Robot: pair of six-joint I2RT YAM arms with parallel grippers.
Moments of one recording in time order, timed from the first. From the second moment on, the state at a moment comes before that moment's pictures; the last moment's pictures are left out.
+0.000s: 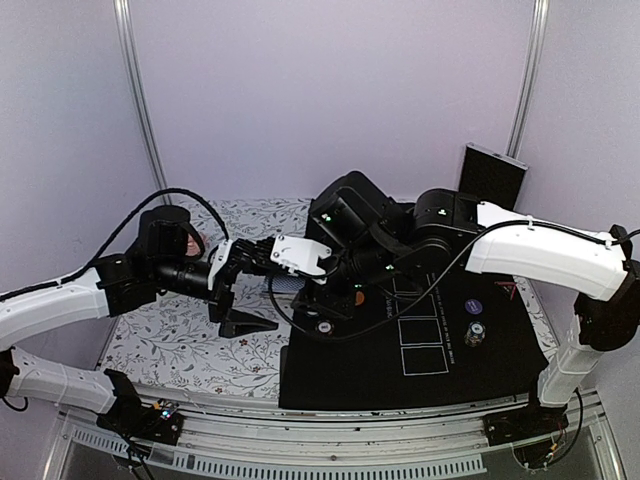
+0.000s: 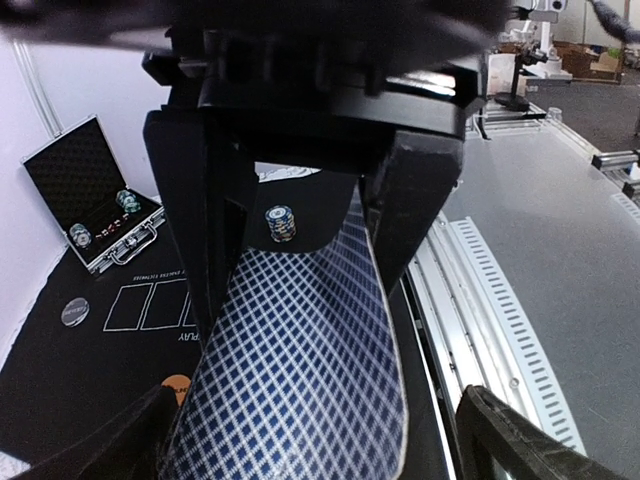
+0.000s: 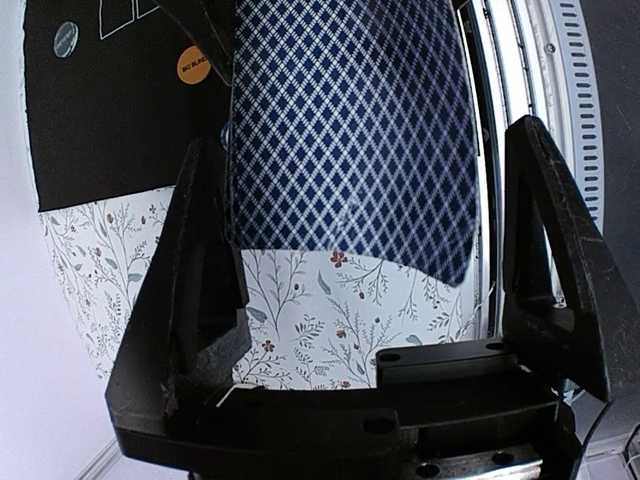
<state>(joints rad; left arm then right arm) -0.77 1.09 0.78 -0.06 0.79 0.44 1.26 1.73 1.75 -0.81 0.07 -0.29</state>
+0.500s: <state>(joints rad) -0.77 0.81 0.72 -0.04 0.78 0.23 1.27 1.73 1.61 -0.72 0.10 -0.29</state>
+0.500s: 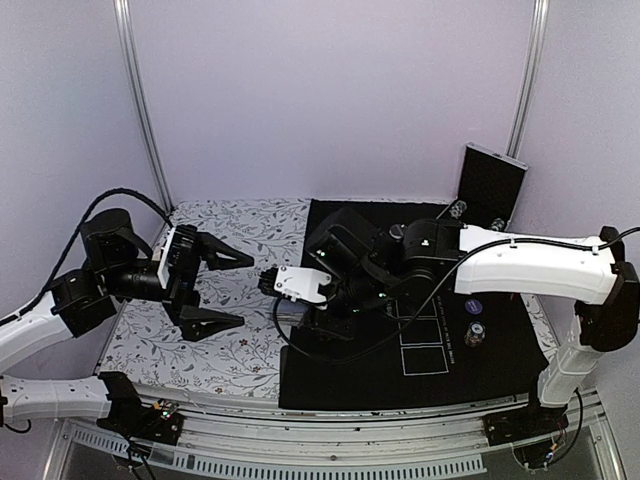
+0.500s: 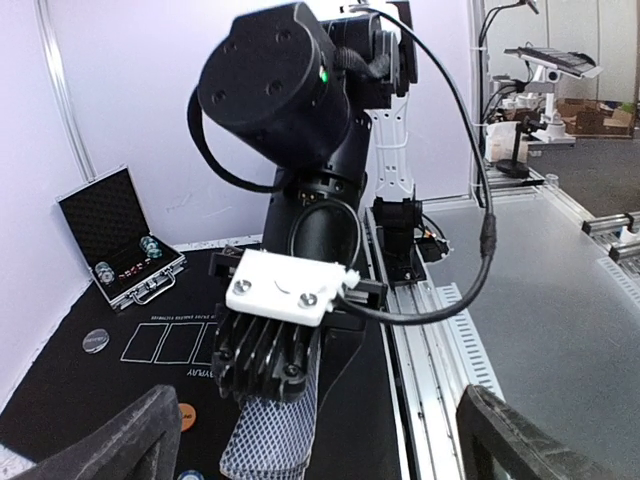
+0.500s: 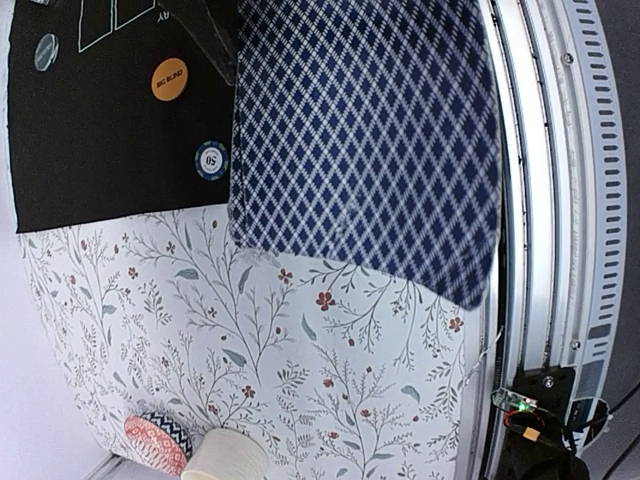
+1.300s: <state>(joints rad) -0.76 0.87 0.59 0.00 0.57 0.09 1.28 1.65 1.04 -0.54 0.17 0.04</state>
